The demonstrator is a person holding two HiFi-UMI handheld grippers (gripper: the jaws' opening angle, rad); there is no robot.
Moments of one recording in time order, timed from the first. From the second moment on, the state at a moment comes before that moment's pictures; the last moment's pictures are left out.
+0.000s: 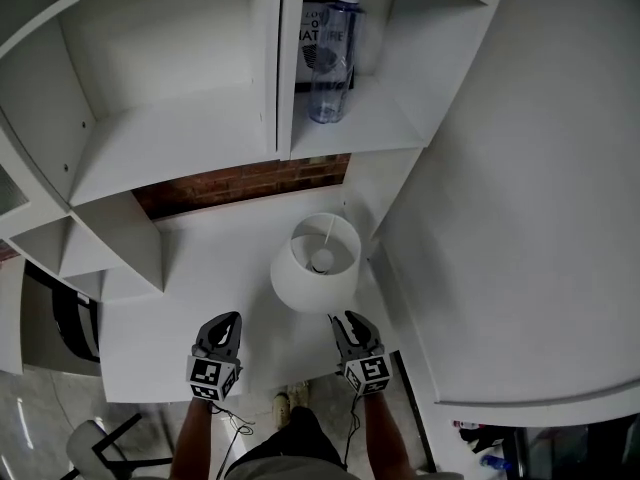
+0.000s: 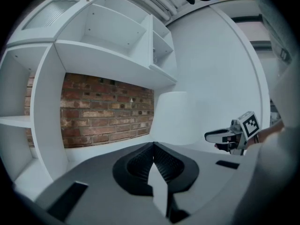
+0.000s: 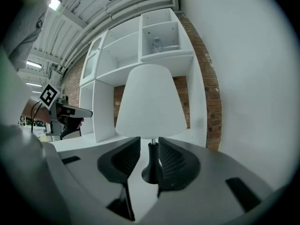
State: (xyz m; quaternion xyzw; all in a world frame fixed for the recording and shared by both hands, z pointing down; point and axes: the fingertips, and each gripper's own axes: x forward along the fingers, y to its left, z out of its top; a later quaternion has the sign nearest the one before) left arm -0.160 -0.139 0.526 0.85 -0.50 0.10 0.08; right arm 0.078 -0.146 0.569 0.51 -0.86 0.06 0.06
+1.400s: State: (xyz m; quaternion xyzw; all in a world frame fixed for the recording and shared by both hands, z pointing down) left arm -0.126 -0.064 0.476 0.88 -0.47 0.06 0.07; right arm 0.084 -0.041 0.492 0.56 -0.83 0.04 0.03
